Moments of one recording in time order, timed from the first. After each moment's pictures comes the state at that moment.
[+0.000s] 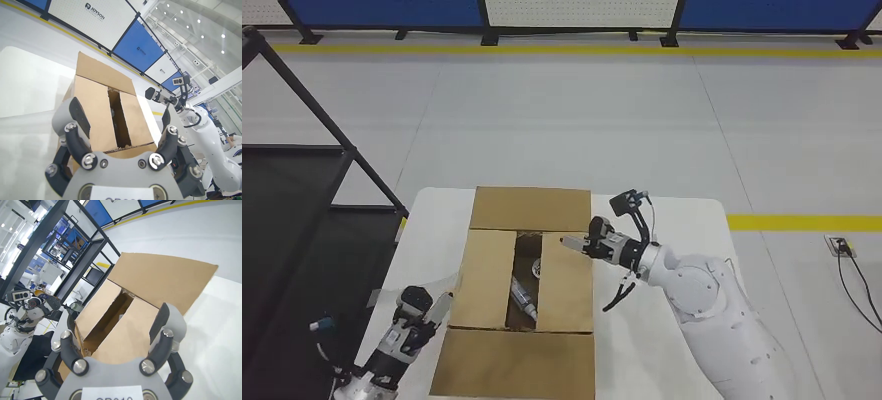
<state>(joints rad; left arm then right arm) 1.78 -1.24 -1.84 -2.14 0.44 -0.33 -0.27 -0.77 -1.38 1.21 -1.39 -0.53 -0.36 0.68</state>
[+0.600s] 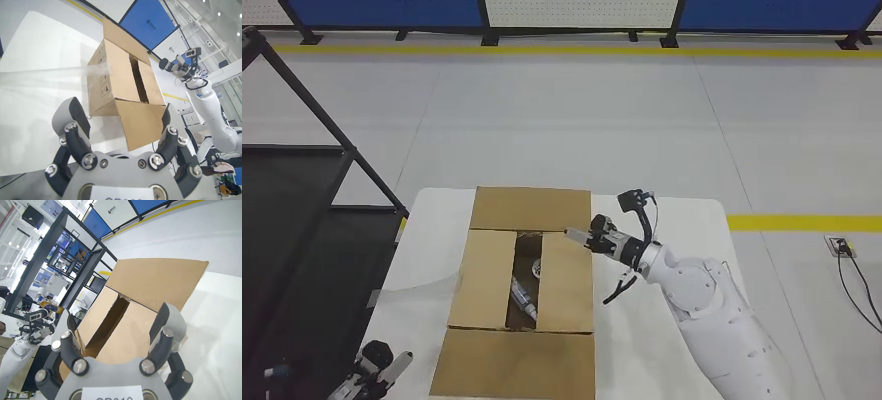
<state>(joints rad) 1.95 -1.21 -2.07 -2.01 0.28 -0.54 -0.54 -0.73 -1.39 1.19 -1.26 -0.44 -0.36 0.59</state>
